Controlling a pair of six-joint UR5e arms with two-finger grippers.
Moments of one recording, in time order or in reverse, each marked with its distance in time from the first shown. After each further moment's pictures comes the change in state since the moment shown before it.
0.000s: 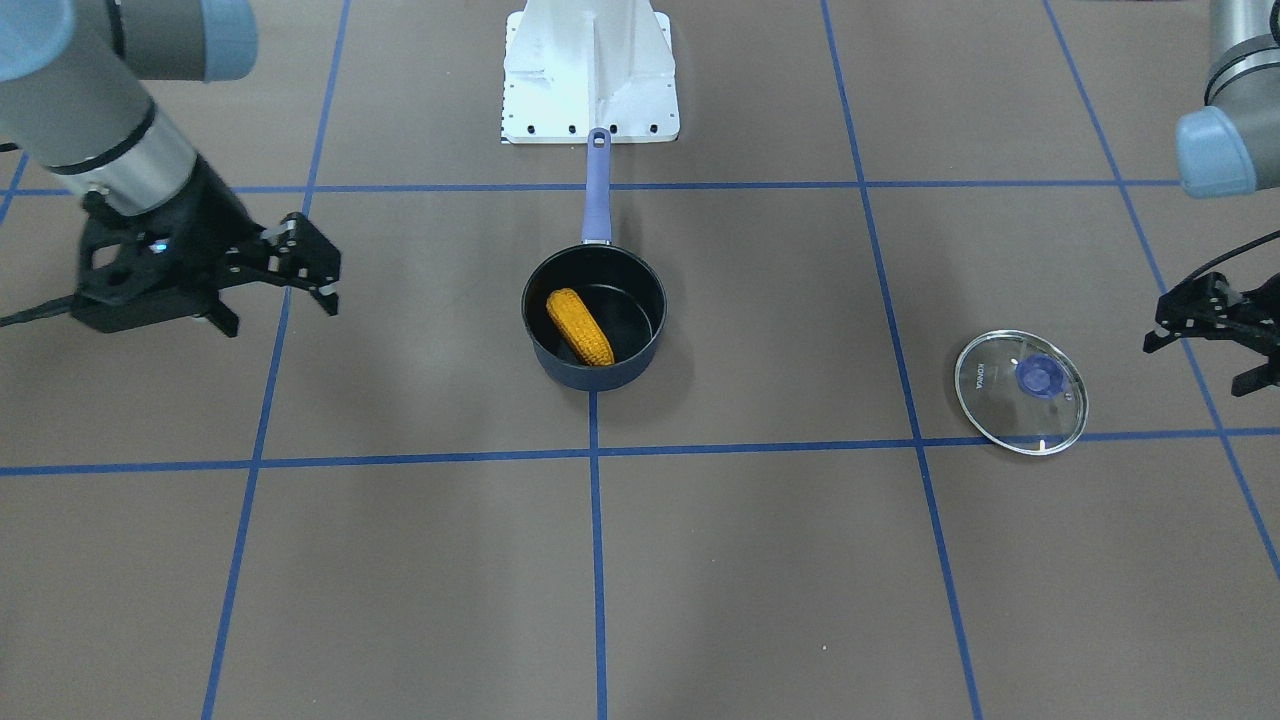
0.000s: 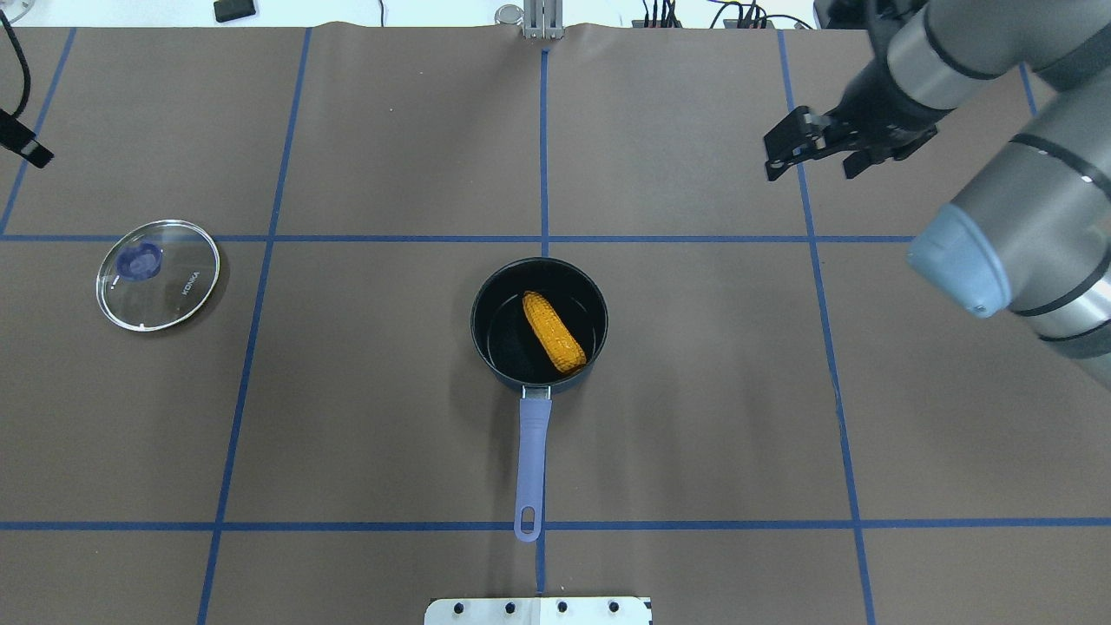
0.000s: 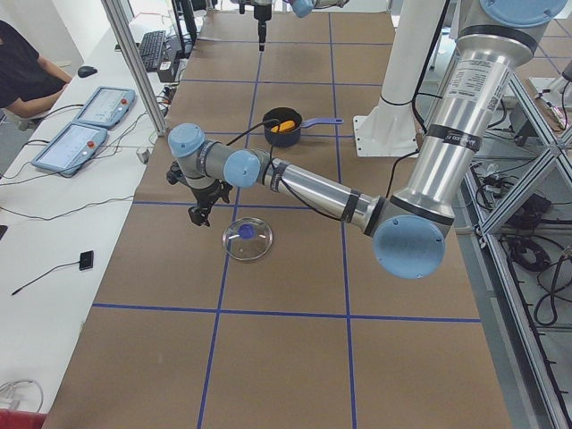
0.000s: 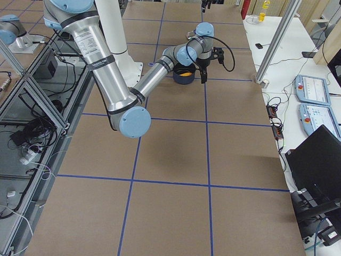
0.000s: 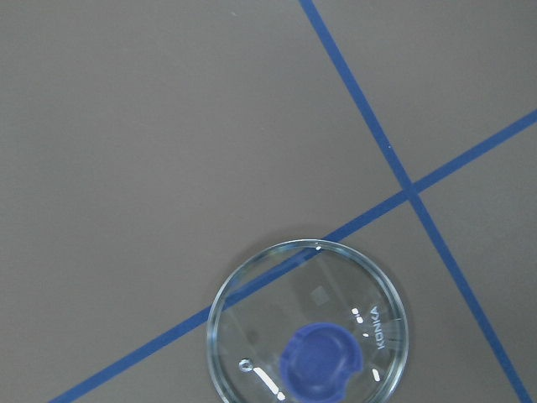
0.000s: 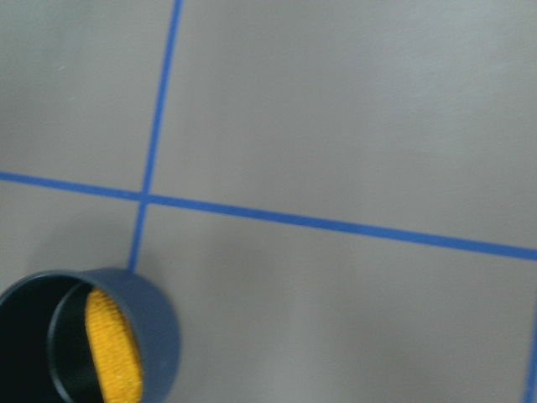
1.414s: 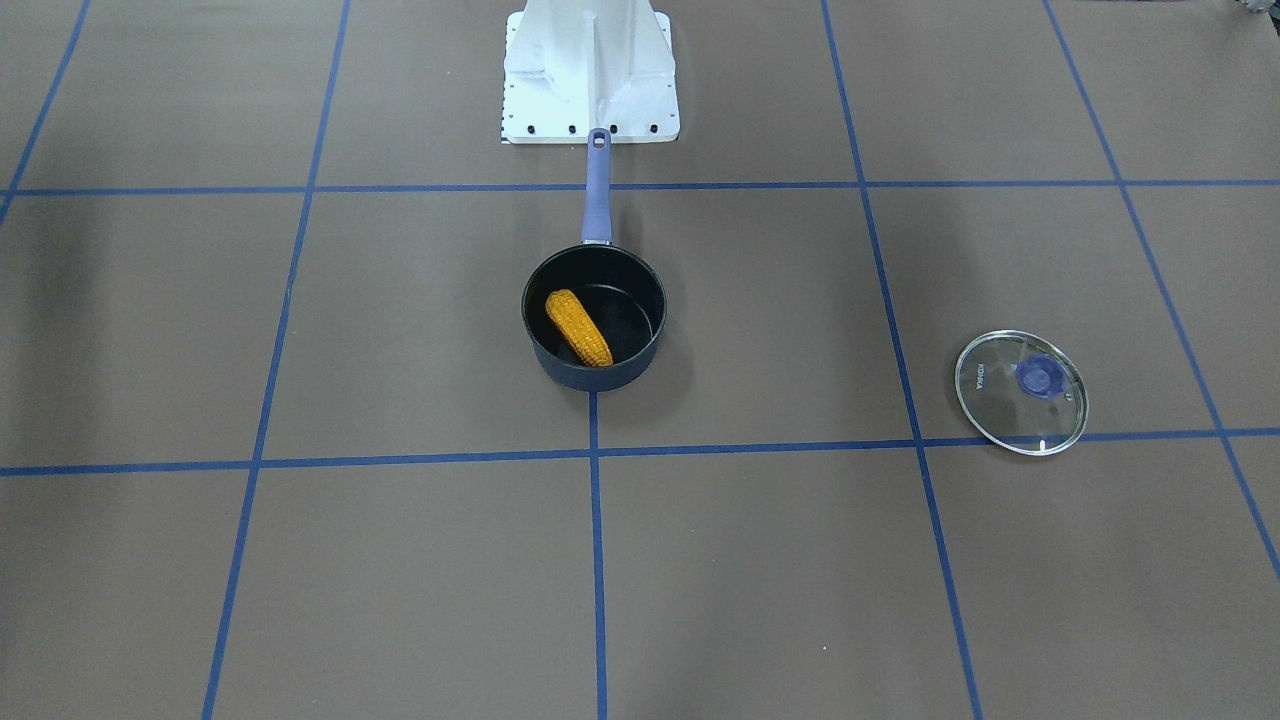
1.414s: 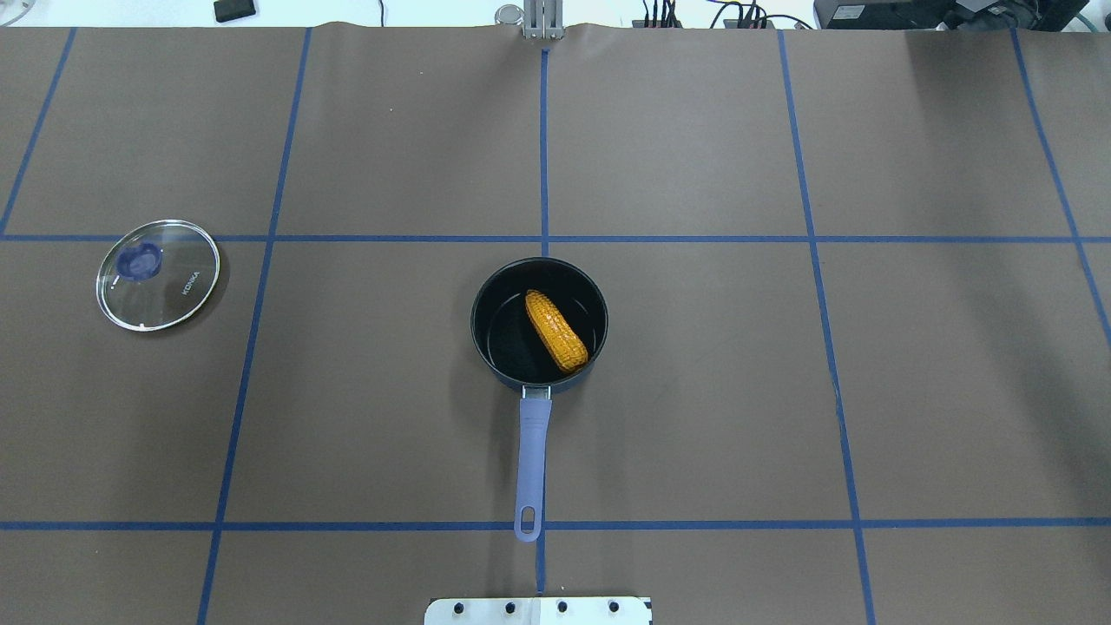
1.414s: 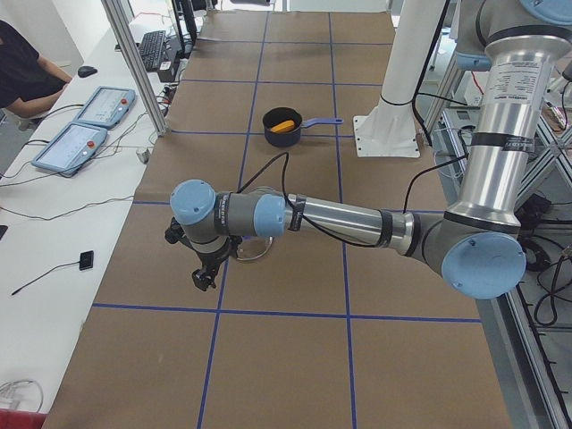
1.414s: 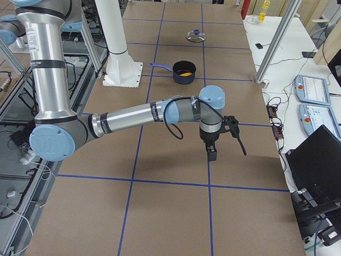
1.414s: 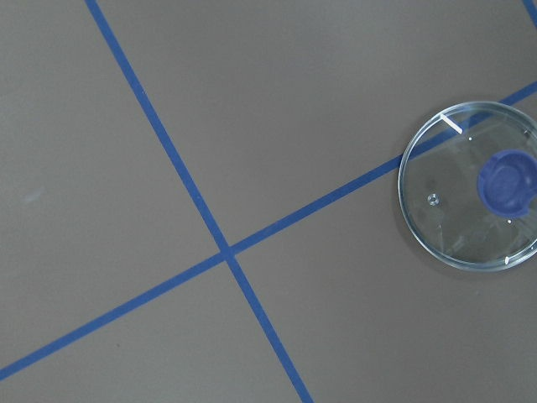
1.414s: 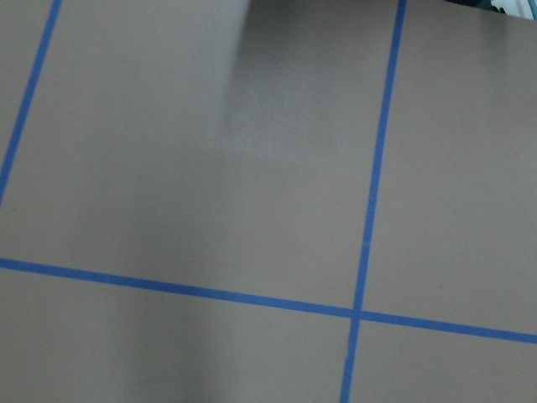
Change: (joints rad) left arm -0.225 0.176 0.011 0.063 -0.002 0.296; right arm 0.511 -0.383 -0.151 -0.022 0.049 -0.748
